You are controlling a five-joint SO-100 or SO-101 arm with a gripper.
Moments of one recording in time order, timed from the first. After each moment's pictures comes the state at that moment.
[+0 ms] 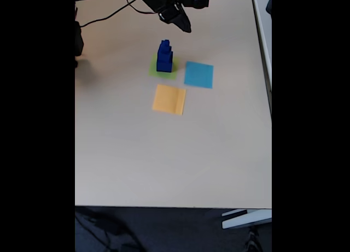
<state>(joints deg) 8.0 85.3 63.4 68.3 76.8</state>
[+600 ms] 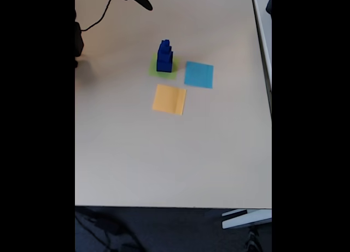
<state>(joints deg) 11.3 134.2 97.4 73.6 44.6</state>
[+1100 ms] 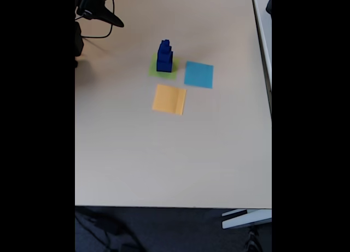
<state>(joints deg) 9.8 190.7 153.8 65.7 28.7</state>
